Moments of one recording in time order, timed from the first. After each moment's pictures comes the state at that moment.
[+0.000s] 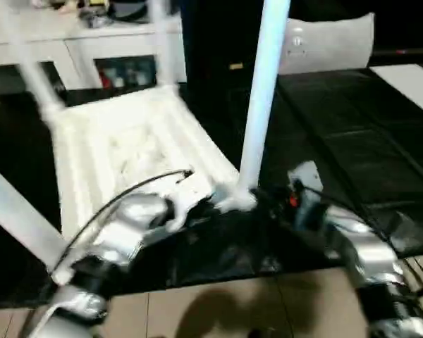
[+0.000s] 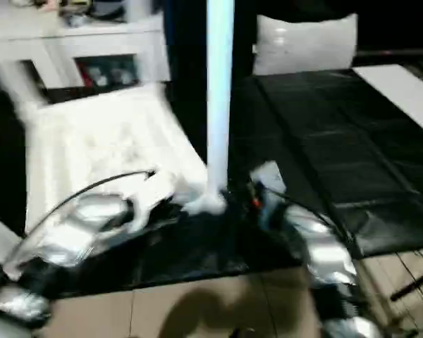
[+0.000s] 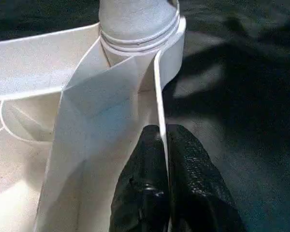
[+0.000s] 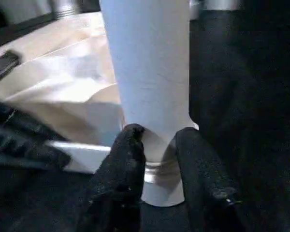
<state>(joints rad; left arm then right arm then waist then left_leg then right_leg) -0.48 0.22 -0.30 0.37 0.13 0.30 -0.83 -0.33 -0.20 0.02 0.31 0.18 0.26 0.68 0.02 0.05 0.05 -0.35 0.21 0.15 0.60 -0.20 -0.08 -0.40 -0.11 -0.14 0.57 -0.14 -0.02</state>
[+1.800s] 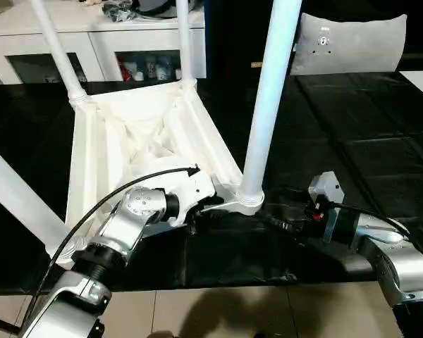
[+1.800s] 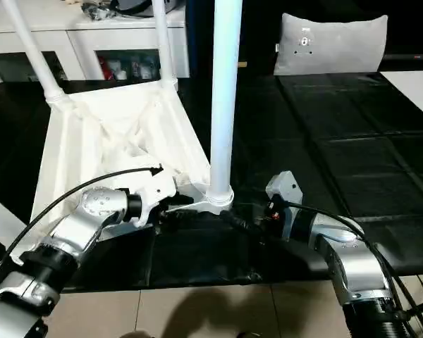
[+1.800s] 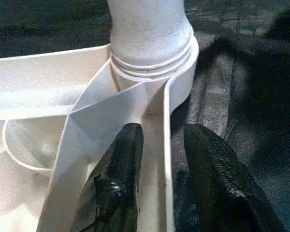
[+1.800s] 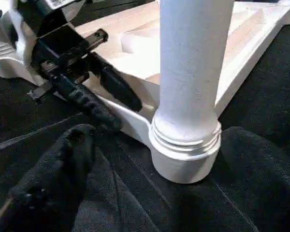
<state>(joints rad) -0.54 0.28 -0.31 0.54 0.04 0.06 -0.95 -0.20 -0.44 0.04 0.14 0.28 0.23 0.99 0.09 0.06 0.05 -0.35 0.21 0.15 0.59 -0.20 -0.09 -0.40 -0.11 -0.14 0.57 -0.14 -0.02</state>
